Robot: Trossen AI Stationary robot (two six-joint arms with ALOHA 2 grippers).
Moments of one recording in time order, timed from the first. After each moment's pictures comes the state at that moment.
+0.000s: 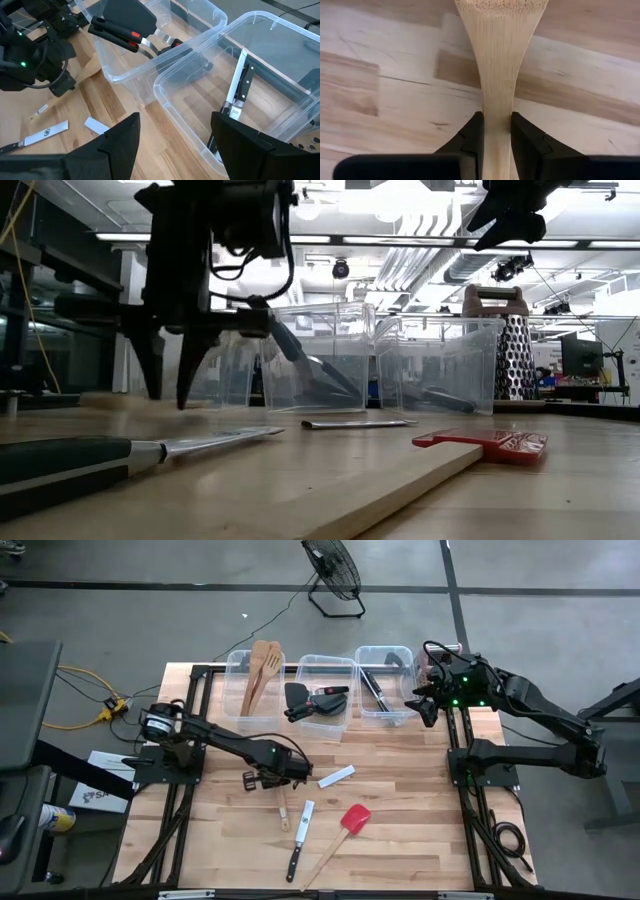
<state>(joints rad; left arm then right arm) -0.16 1.78 1.15 -0.86 0.01 -1.98 -0.49 0.85 1.05 -0.86 -0.08 0.26</state>
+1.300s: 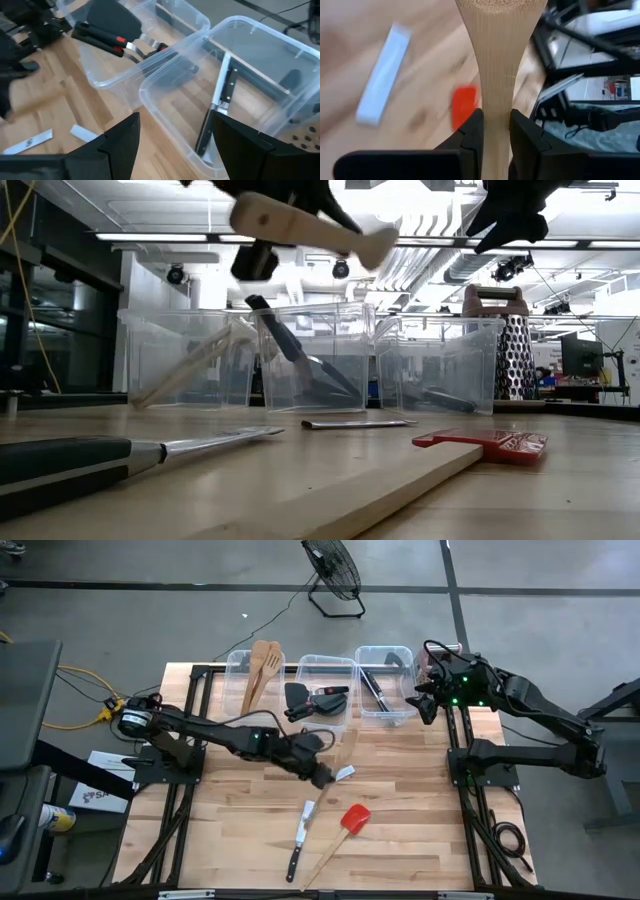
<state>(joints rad) -0.13 1.59 1.16 -0.14 0.07 -1.12 -0.49 0.85 1.05 -0.86 -0.02 0.26</state>
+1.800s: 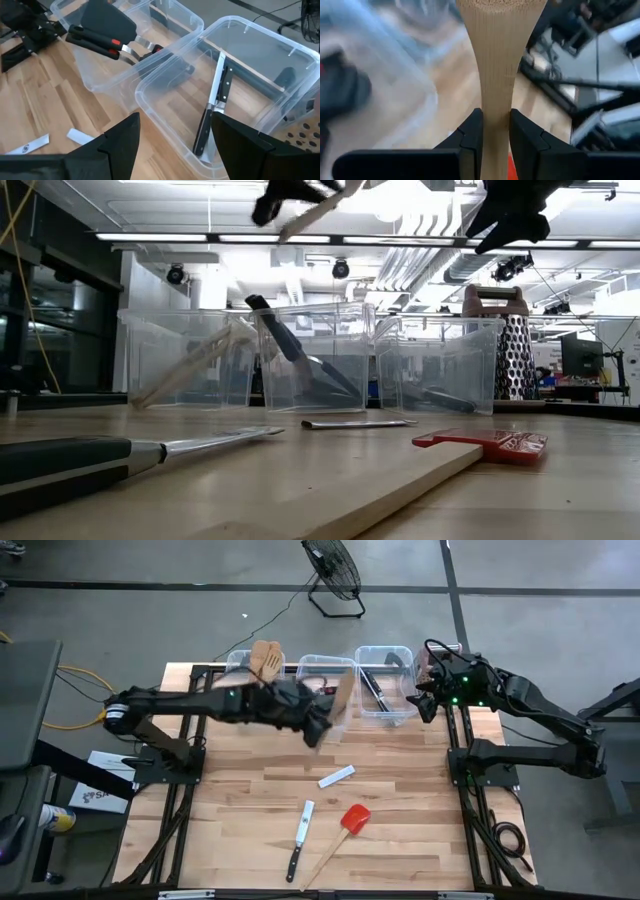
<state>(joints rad) 0.05 1.47 1.40 -0.43 -0.07 -0.66 -0.49 0.85 1.05 -0.86 0.01 0.28</state>
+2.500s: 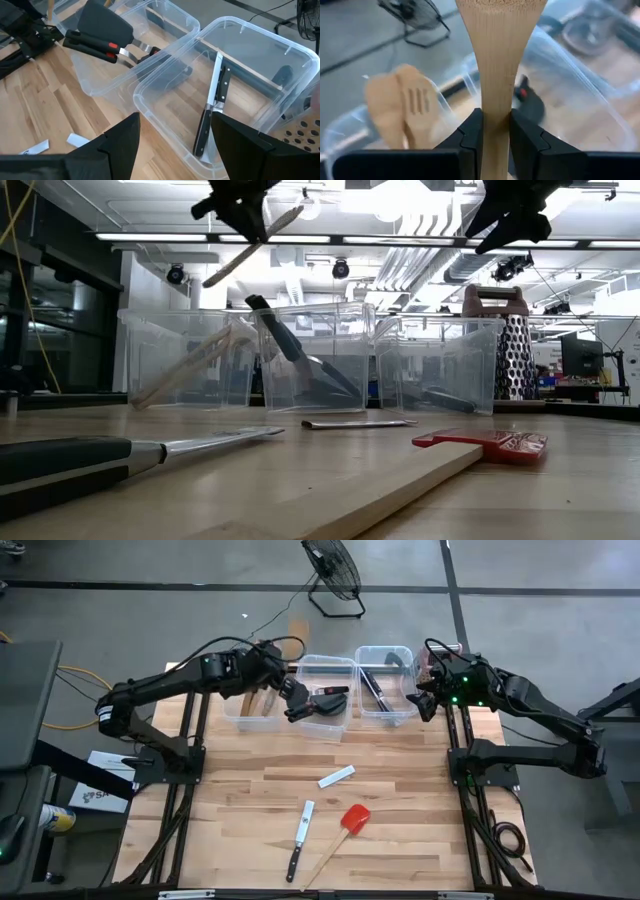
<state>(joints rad) 0.28 1.40 1.55 -0.93 -0.52 -0.50 -0.49 0.85 1.05 -0.86 0.03 0.31</state>
